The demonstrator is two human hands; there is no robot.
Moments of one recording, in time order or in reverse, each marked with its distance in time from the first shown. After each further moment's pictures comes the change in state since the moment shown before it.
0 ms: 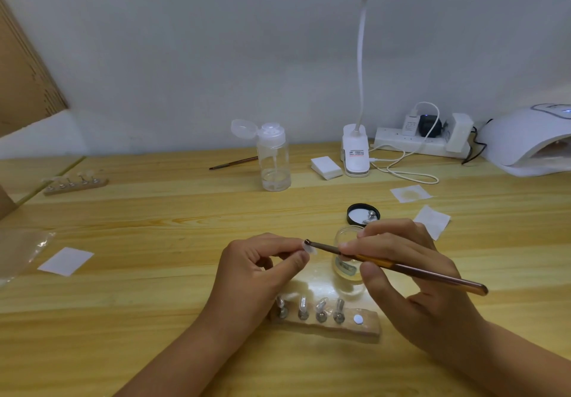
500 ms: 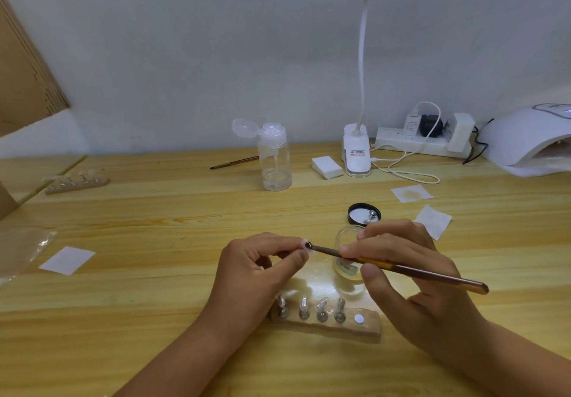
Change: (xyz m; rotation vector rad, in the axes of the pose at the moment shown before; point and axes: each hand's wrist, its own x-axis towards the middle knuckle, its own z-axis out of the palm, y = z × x) left_hand 0.000 -0.002 -0.001 0.001 0.009 -0.019; right_hand 0.000 -0.002 0.000 0.003 -0.021 0.017
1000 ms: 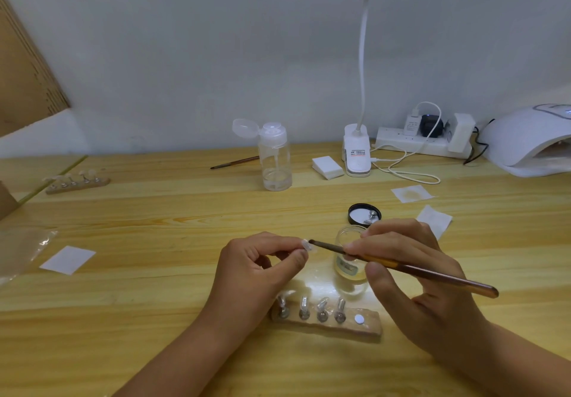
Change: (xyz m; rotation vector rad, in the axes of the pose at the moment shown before) left_hand 0.001 0.001 0.001 -0.011 0.017 -0.013; right_hand -0.001 0.001 -0.001 0.007 0.033 -0.012
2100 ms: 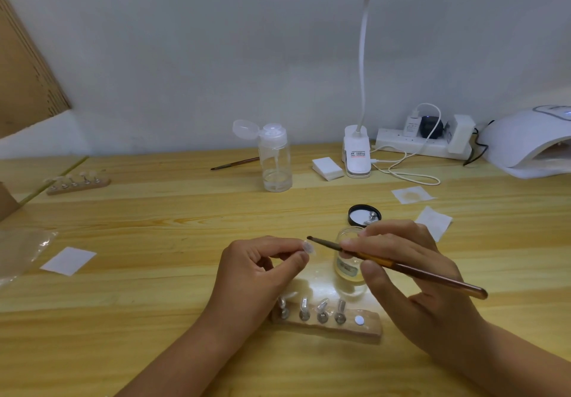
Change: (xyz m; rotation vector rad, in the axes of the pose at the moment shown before) left_hand -0.001 0.000 0.001 0.008 0.007 -0.005; right_hand 0.000 0.002 0.002 -0.013 -0.004 0.003
